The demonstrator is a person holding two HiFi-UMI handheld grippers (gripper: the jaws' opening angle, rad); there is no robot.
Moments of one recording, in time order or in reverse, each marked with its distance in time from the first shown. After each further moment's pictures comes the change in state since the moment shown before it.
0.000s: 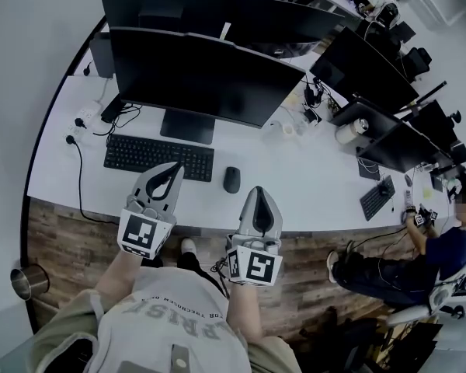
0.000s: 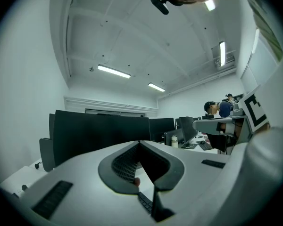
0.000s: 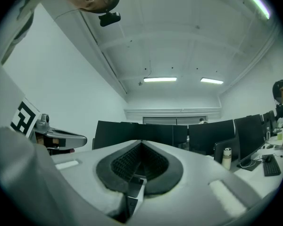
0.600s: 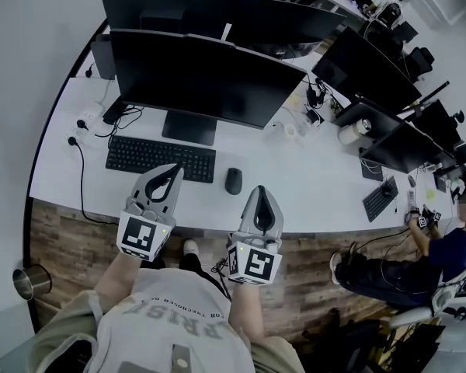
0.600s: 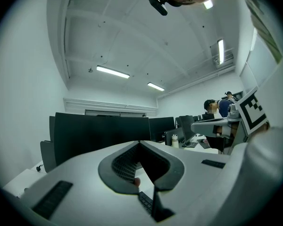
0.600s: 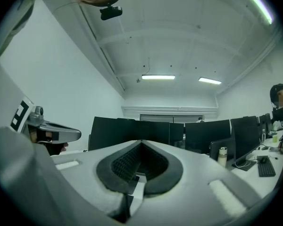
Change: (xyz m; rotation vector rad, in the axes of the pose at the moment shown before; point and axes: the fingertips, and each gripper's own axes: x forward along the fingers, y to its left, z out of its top) left arm 0.000 -0.001 0.008 0.023 -0.023 -0.005; right arm 0.006 -0.008 -0.009 -0.026 0.036 -0.038
